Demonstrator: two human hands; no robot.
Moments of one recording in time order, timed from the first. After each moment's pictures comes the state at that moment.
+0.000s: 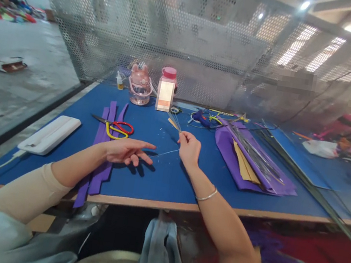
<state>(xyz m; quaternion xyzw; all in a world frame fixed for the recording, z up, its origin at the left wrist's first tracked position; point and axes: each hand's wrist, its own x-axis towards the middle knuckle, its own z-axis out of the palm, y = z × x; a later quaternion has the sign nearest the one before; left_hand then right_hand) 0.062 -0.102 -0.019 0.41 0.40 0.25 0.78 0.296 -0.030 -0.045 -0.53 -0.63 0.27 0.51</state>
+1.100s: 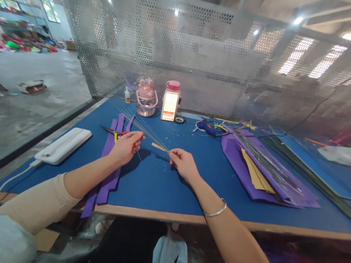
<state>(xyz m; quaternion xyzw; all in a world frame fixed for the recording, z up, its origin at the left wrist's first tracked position) 0.065 -0.082 -0.037 0.32 0.40 0.70 0.50 0.281 -0.052 -0.058 -0.42 -0.65 0.52 0.37</state>
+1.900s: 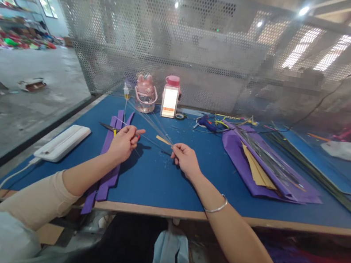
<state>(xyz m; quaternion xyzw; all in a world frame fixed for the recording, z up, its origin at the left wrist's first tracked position) 0.063 -0.084 -0.037 0.29 0.42 0.71 0.48 0.281 -0.049 -0.058 -0.43 -0.62 0.52 0.41</state>
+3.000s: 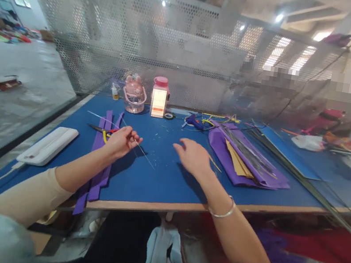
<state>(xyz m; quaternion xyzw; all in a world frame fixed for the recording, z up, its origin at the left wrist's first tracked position) 0.080 -0.078 -0.019 0.22 0.39 0.67 0.59 0.331 -0.072 0.008 -0.57 -0.80 0.05 0.19</state>
